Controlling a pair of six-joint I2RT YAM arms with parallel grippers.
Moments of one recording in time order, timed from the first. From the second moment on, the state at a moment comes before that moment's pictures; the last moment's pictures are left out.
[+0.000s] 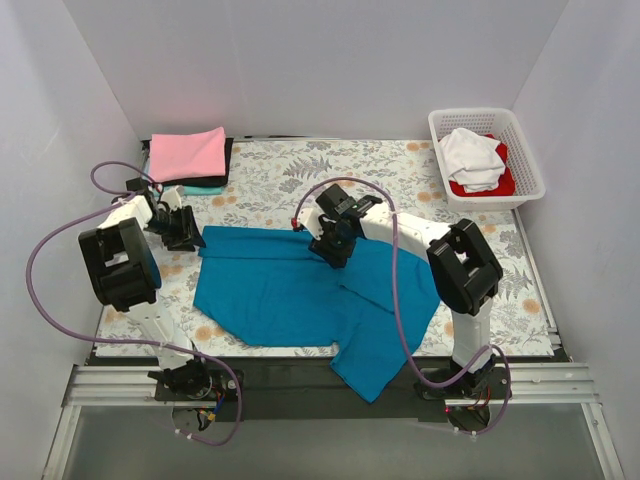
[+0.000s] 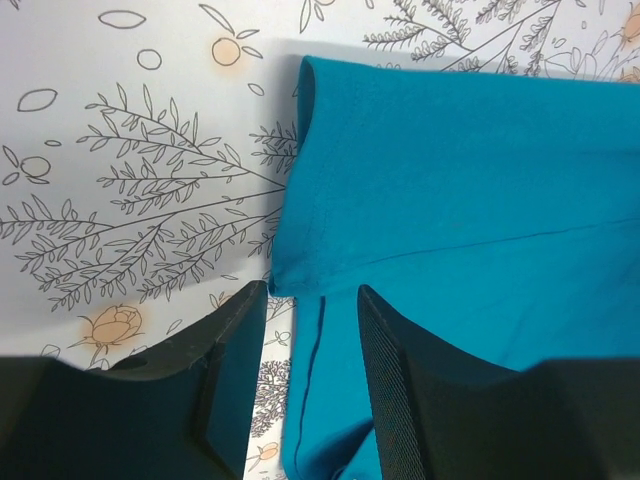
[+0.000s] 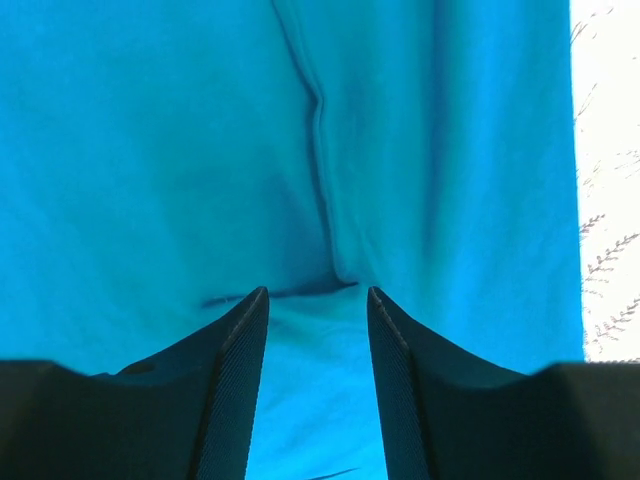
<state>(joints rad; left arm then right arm) 0.34 1.89 1.30 -0.74 0.49 0.15 0.76 1.94 1.45 -0.69 -0.21 -0.46</state>
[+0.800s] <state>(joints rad) 0.35 1.95 1.32 -0.75 0.49 0.11 0.80 2.04 1.51 -0.64 -0.14 -0.46</state>
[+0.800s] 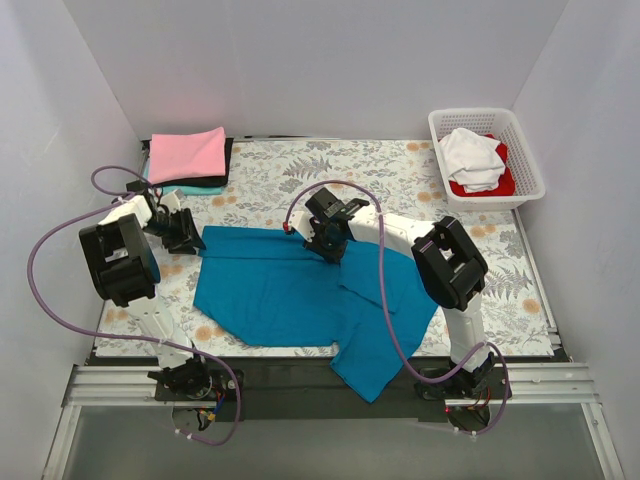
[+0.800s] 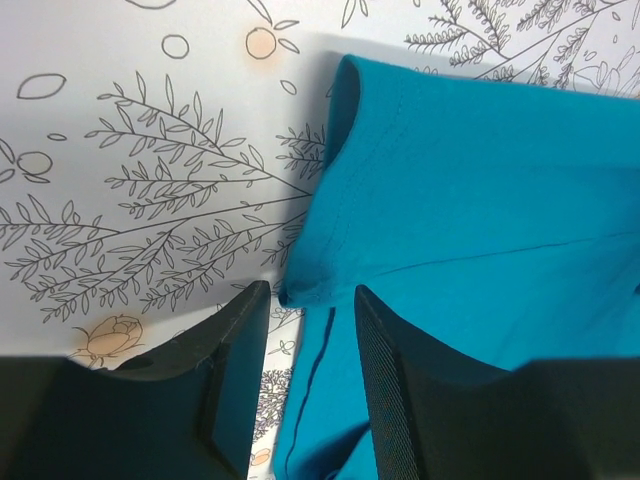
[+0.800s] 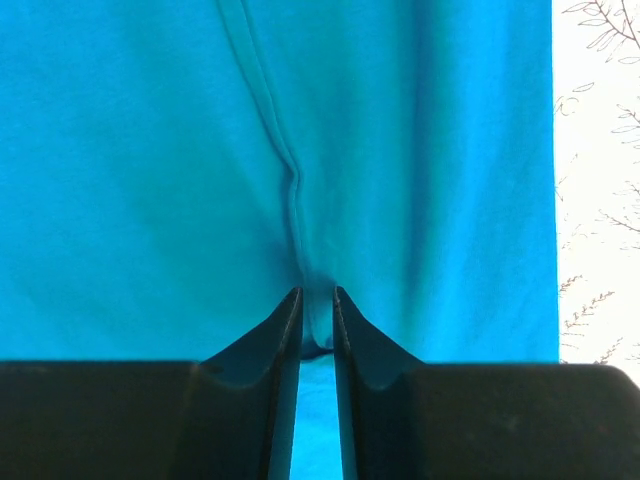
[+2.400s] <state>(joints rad) 0.36 1.88 1.34 -0.83 0.55 0.10 0.80 1.94 1.47 -0.63 -0.10 -0.49</state>
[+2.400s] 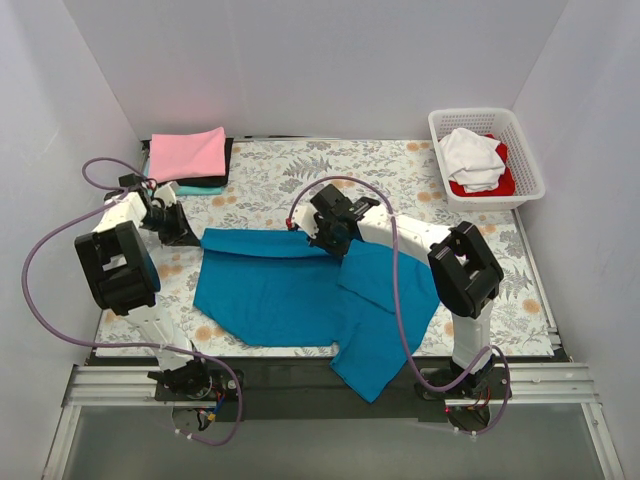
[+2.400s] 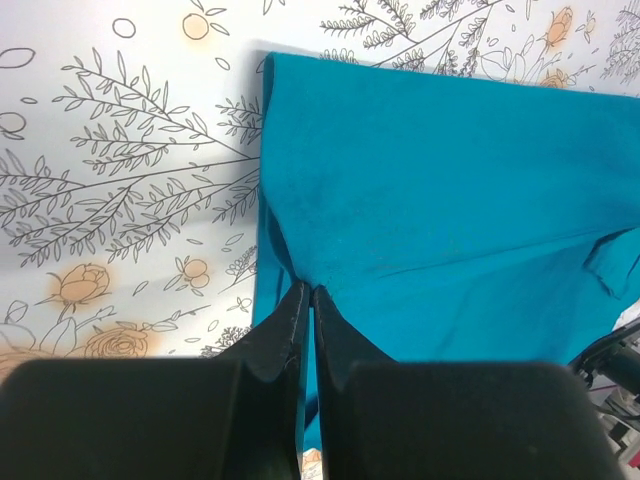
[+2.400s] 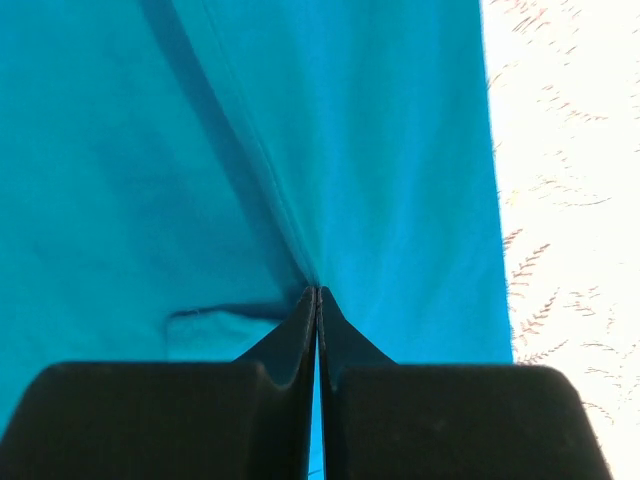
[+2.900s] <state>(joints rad) 0.36 1.86 1.29 -0.84 0.52 0.13 0.80 1.94 1.42 -0.63 -0.12 -0.50</state>
